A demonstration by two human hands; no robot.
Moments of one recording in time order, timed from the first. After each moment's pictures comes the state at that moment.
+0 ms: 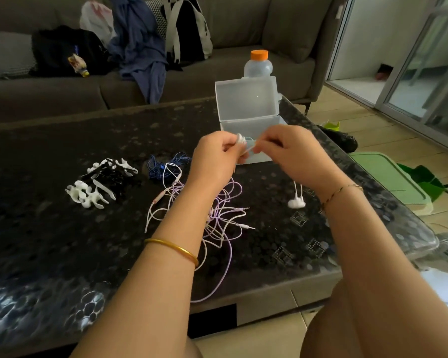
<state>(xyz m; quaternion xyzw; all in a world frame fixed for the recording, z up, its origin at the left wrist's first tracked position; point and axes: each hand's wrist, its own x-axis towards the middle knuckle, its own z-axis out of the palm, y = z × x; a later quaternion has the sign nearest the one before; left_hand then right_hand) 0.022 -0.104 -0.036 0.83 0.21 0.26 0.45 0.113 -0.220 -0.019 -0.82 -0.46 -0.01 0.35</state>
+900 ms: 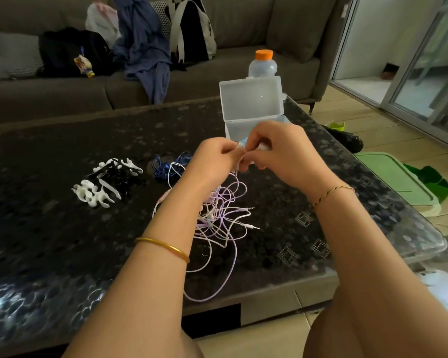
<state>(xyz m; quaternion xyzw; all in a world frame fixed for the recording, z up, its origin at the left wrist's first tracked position) 0.013 -0.095 -0.032 0.82 0.22 0.18 0.49 0.096 -0.207 -0.016 -0.80 -0.47 -0.02 0.37</state>
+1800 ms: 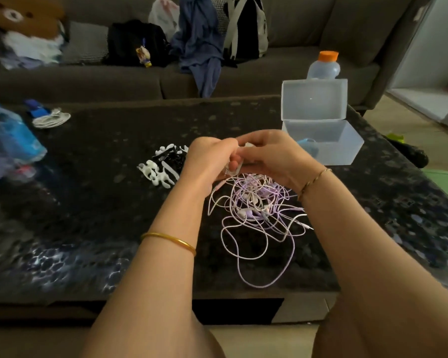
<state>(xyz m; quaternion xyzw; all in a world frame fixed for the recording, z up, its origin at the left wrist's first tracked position) -0.064 -0.047 -0.015 0.64 0.45 0.24 0.58 0.030 -0.120 -0.017 -0.63 -0.36 0.38 0.57</state>
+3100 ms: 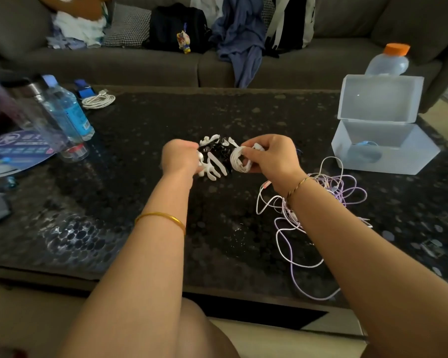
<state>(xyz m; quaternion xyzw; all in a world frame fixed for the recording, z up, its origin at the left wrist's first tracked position) -0.138 0.076 -0.068 0.54 0.57 0.35 0.51 -0.017 -0.027 -0.066 -0.69 -0.36 0.26 0.57</state>
